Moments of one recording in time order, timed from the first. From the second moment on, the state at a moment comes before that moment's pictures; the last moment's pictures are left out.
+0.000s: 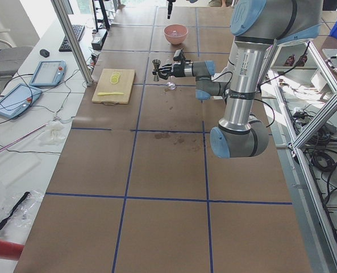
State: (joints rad) left arm -0.25 -1.89 -1.88 -2.48 -0.55 -0.72; right arm 1.14 -1.77 2.03 -1.21 2.23 0.71
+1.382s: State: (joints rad) left arm -0.14 -2.05 -1.86 -2.17 -0.47 -0.20; right arm 1.09 -1.83 2.05 -1.14 2.22 0.70
